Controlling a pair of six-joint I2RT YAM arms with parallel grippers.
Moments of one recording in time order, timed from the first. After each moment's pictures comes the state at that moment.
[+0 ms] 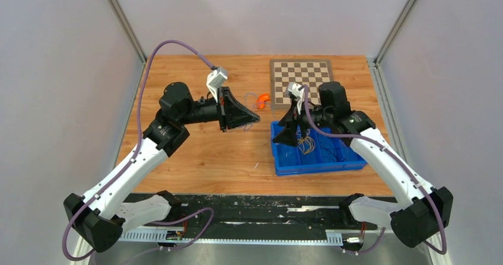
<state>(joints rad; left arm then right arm) -0.61 1.05 1.05 0.08 0.84 -0.48 0.45 1.18 1.07 -0.46 -0.86 -0.11</state>
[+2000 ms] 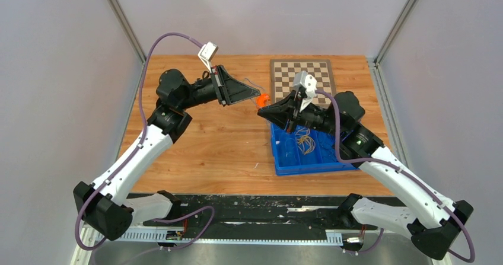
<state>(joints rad) -0.53 1.19 1.15 0.33 0.80 -1.07 0.75 1.03 1.08 0.04 -0.54 0.11</state>
